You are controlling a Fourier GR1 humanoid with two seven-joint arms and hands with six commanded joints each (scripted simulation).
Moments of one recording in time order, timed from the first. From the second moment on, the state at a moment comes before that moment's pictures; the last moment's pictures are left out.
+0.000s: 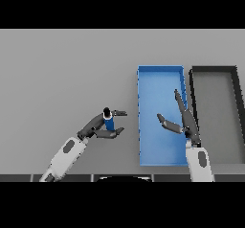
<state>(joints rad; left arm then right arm) -0.24 0.21 -0.53 -1.30 0.13 -0.18 -0.12 0.01 -0.17 0.07 -1.62 0.15 0.08 -0.06</state>
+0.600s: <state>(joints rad) -0.21 0.17 -0.58 -1.34 0.08 -0.14 -0.18 0.02 -0.17 0.07 -1.62 0.16 0.07 -0.06</state>
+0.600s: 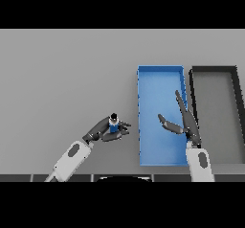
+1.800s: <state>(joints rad) -0.29 0.07 -0.52 -1.52 0.05 -0.20 -0.08 -0.05 -0.22 0.08 -1.60 0.18 0.11 -0.05</state>
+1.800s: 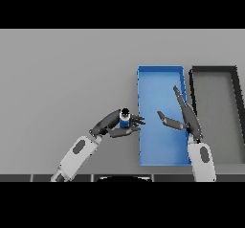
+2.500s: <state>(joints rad) -0.26 0.06 -0.48 -1.52 -0.01 -0.26 -0.08 -0.22 -0.42 0.13 -1.91 -0.20 0.47 0.08</state>
